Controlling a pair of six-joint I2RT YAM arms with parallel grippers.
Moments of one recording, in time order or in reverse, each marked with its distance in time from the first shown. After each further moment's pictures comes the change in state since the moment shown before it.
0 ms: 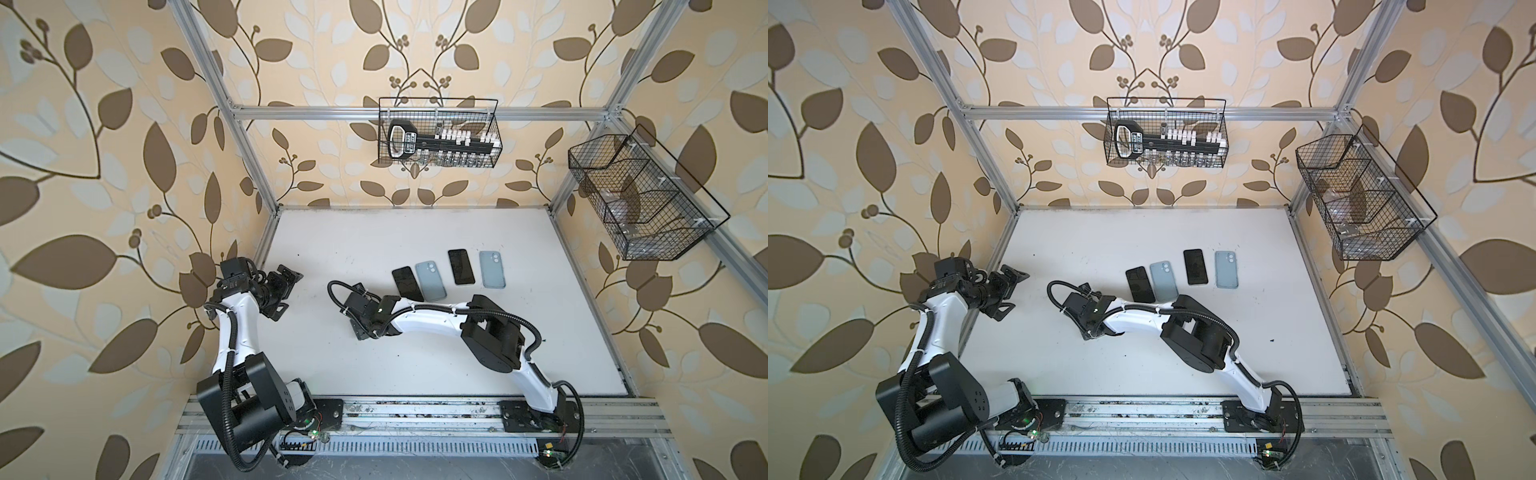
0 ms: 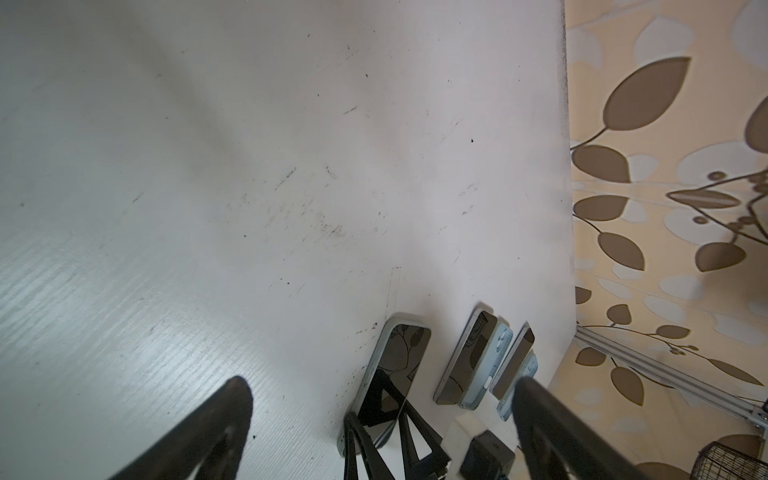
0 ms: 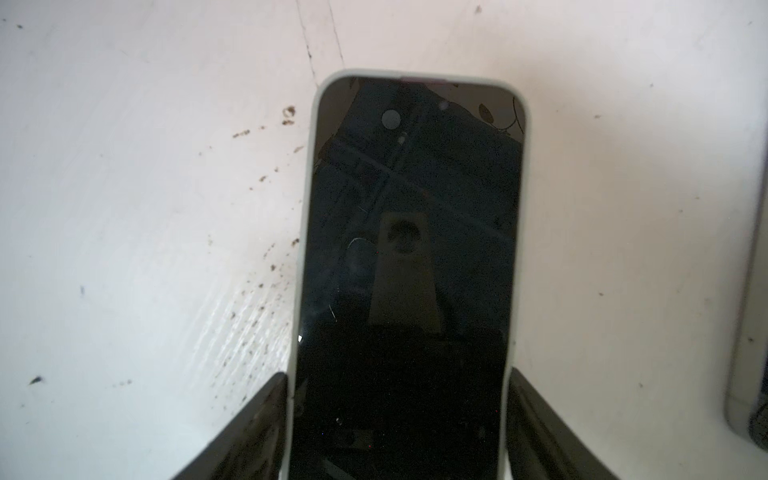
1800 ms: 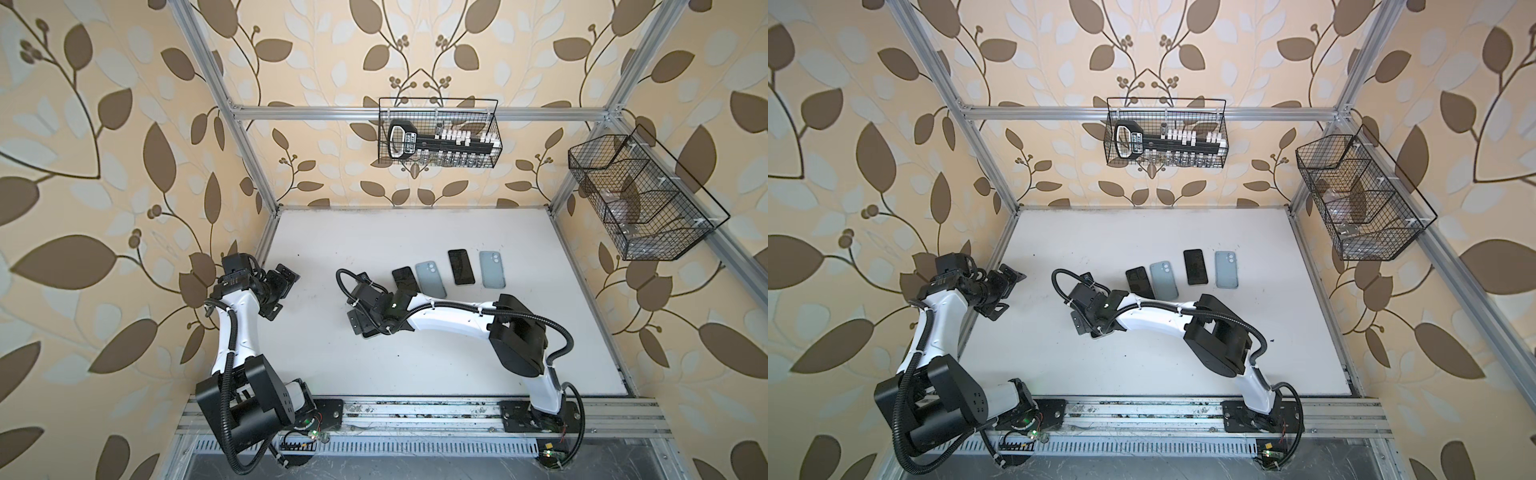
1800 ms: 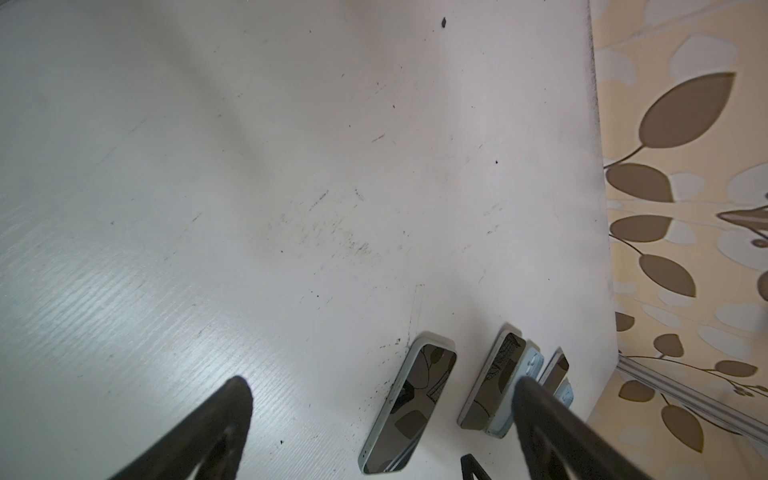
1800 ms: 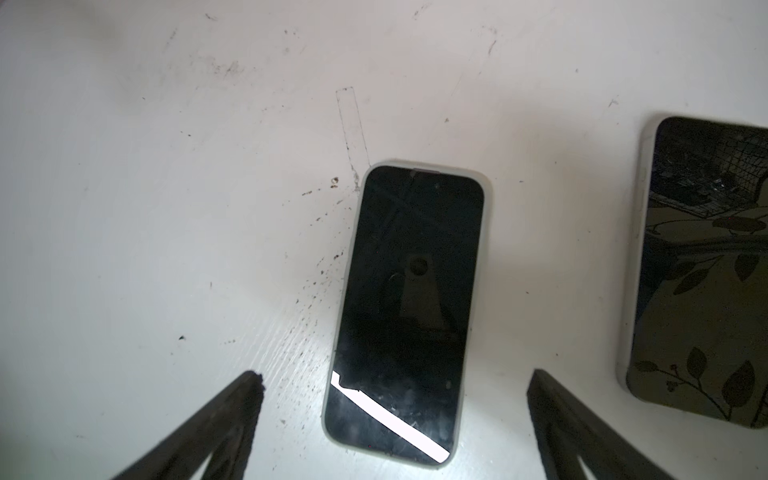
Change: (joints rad) left arm -0.026 0.000 0.041 -0.042 -0.123 0.006; right arm -0.002 -0.139 -0.059 0.047 0.002 -0.010
